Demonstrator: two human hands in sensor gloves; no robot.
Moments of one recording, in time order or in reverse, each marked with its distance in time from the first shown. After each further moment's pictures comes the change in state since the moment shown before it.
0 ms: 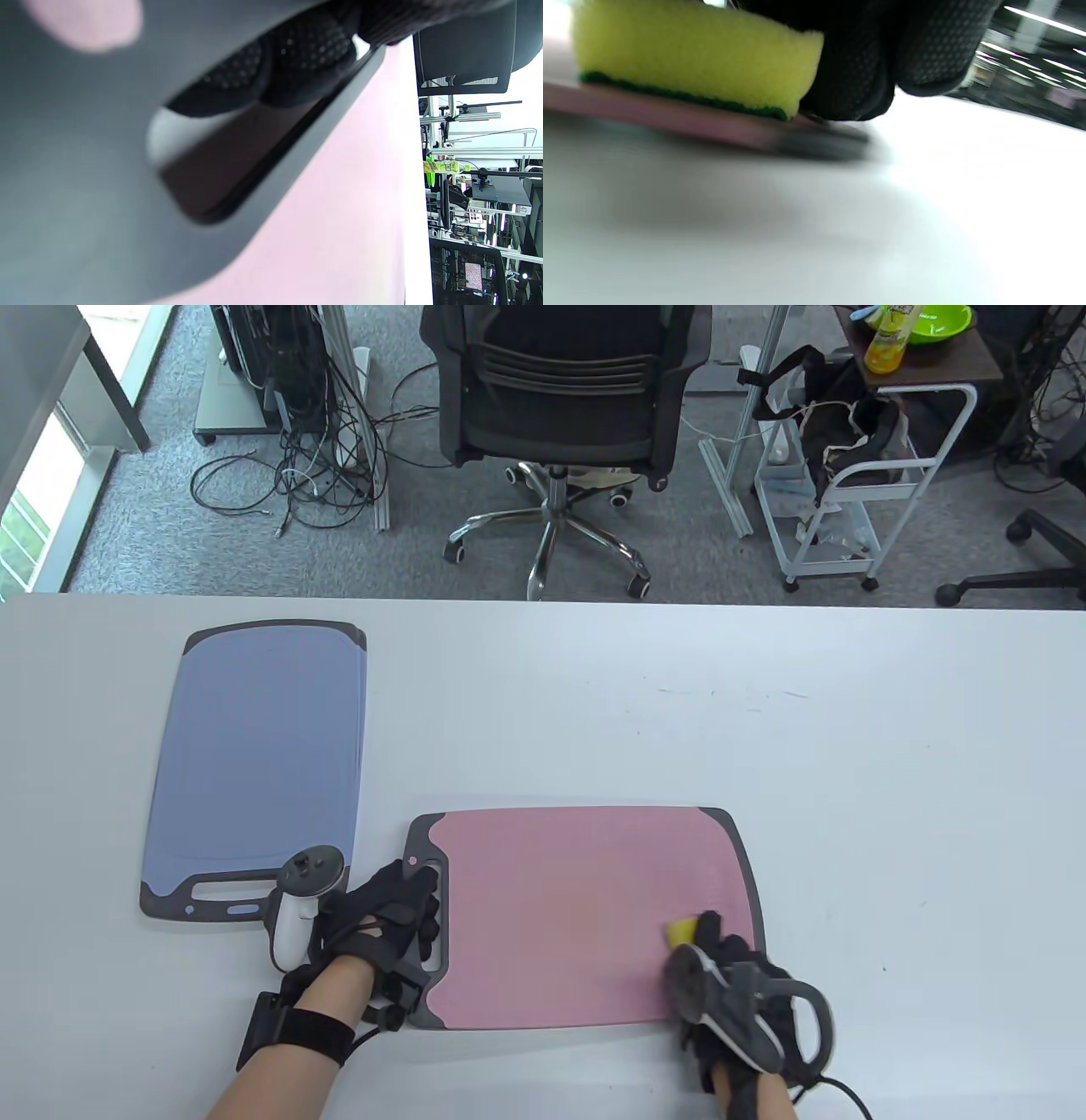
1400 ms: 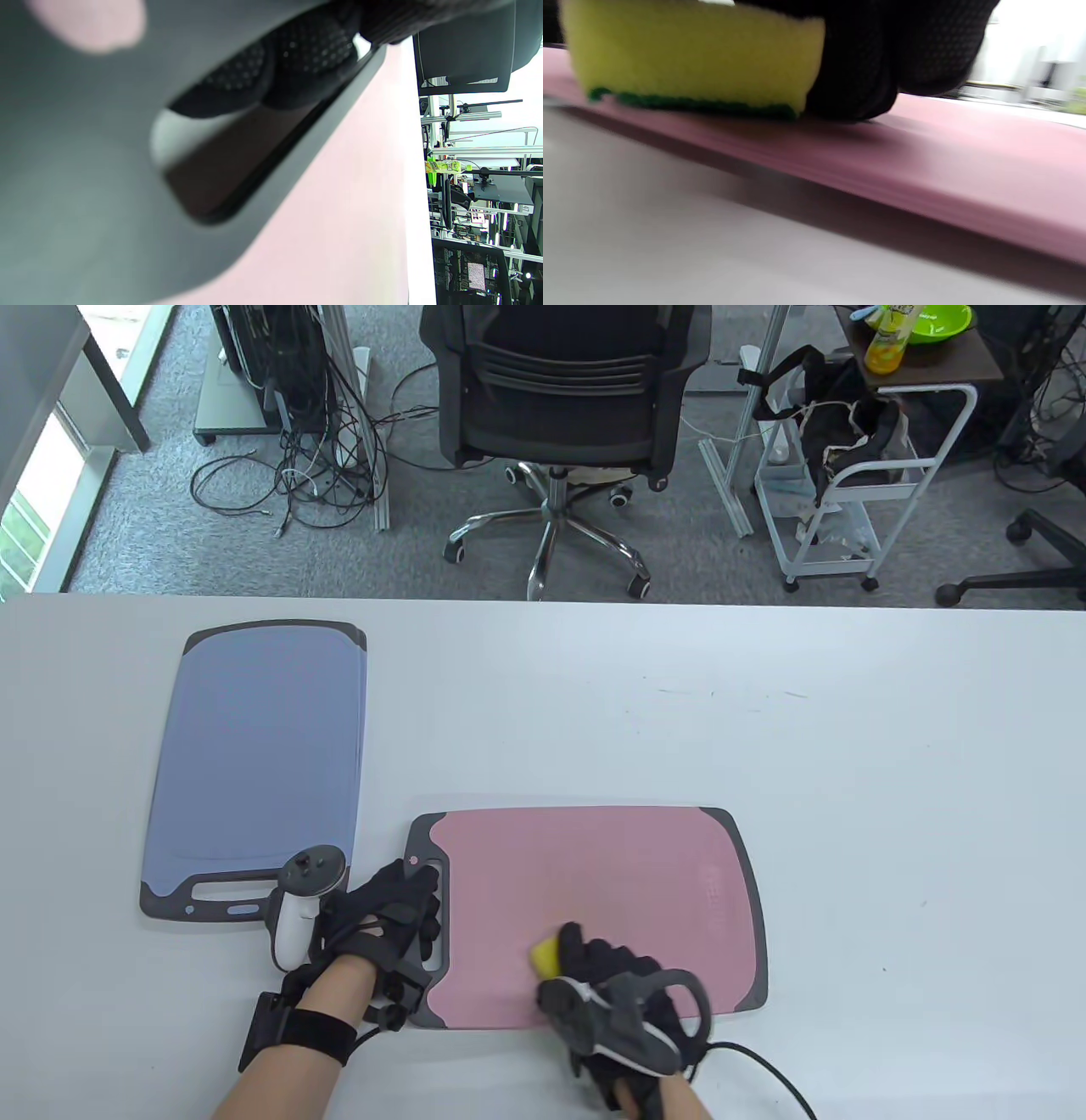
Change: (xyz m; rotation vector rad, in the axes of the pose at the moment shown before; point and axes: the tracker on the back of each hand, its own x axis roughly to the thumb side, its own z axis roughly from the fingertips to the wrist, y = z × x) left_hand 0.000 0.001 -0.001 0.002 0.000 -0.007; right_hand 0.192 -0.021 0.061 -0.113 -0.717 0.013
